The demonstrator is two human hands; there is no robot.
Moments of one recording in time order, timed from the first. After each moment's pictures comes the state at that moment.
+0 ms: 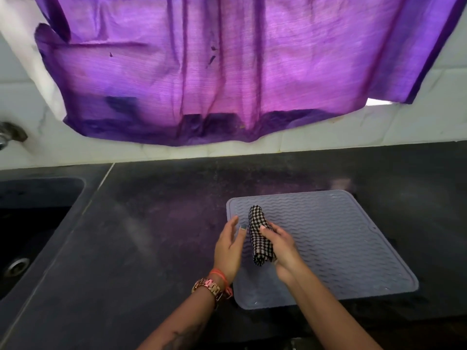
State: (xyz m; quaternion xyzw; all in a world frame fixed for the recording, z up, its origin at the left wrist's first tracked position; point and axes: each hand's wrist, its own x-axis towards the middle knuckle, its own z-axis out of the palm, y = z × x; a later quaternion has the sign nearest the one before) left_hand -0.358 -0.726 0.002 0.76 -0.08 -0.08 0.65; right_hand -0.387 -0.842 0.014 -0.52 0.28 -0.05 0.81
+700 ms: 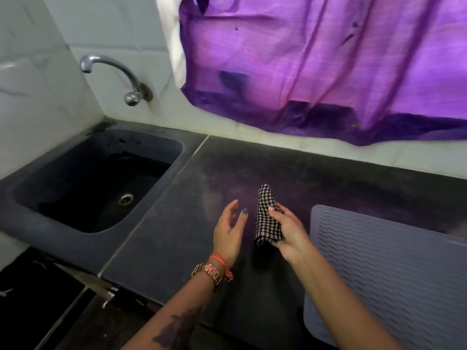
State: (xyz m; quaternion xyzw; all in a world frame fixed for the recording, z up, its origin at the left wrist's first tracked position) left_hand -0.321 -0.592 0.008 0.73 0.10 0.07 0.67; right_hand -0.292 -0.717 0.020 -0.51 0.21 0.14 0.82
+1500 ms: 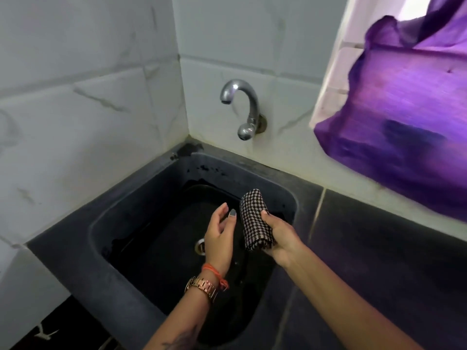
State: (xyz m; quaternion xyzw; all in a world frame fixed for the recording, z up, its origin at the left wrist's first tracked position) left_hand -0.165 -0.212 0.014 0.64 0.18 0.18 0.73; right_hand -0.113 -0.324 0.045 -0.56 0.19 0.26 0.77
